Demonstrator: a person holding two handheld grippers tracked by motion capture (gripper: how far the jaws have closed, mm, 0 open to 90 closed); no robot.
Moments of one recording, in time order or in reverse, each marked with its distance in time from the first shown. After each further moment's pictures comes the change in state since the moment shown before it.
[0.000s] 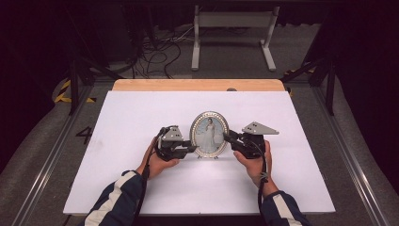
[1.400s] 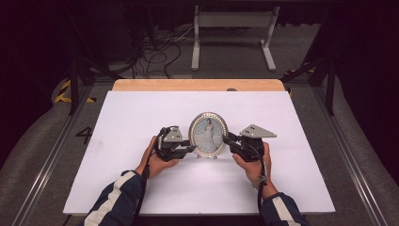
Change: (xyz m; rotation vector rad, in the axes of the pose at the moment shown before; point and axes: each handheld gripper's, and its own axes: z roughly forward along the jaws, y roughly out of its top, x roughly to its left) left arm 0.000 0.001 -0.001 0.024 0.039 0.043; right arm 0.009 -0.003 -0.002 0.010 -0.017 -0.038
